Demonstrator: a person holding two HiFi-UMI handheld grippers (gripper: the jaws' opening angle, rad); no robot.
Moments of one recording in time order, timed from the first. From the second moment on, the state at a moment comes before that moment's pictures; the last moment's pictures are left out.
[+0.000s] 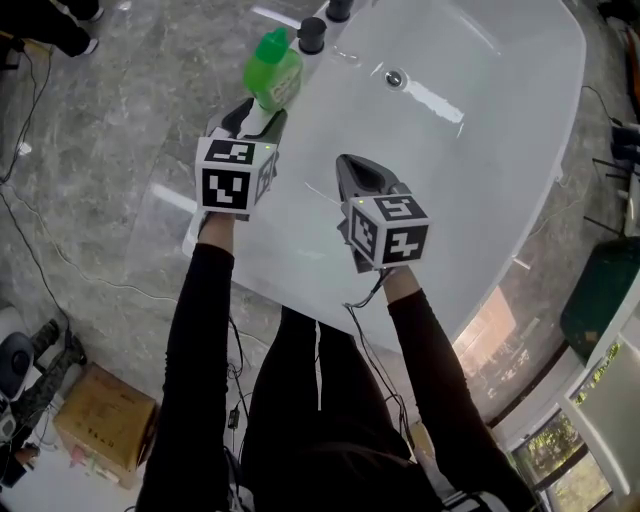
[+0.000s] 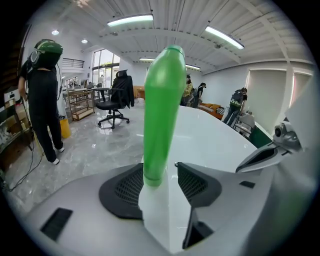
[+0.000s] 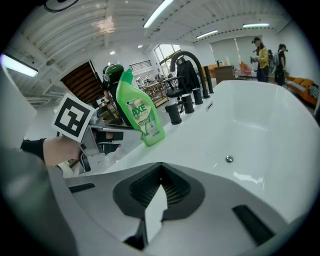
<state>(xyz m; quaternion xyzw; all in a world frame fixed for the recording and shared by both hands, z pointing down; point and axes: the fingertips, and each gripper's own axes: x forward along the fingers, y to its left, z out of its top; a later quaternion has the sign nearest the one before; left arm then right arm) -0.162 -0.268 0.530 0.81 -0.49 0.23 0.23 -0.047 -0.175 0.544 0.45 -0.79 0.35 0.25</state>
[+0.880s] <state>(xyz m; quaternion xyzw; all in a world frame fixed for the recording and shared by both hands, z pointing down) -0.143 -0.313 0.525 0.83 -0.48 0.23 0.18 -0.047 -0.168 0.571 0.45 -0.77 0.37 0.26</state>
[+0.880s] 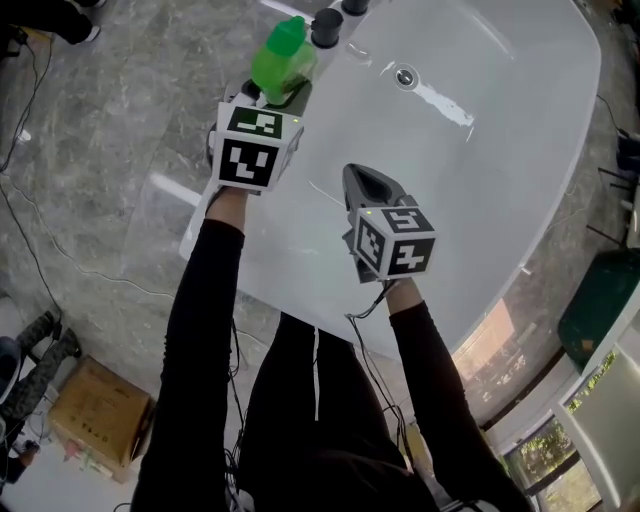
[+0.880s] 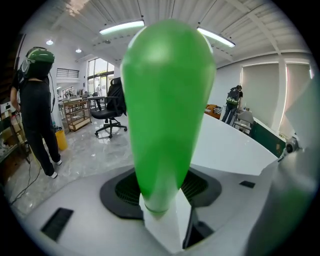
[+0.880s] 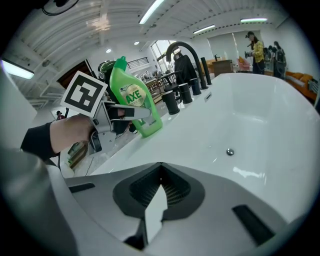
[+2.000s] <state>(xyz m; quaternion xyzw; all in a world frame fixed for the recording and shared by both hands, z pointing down) -0.131 -0.225 0.510 0.84 -0.47 0.22 0.16 -0.041 -0.157 0.558 0.45 -0.77 0.36 0.26</state>
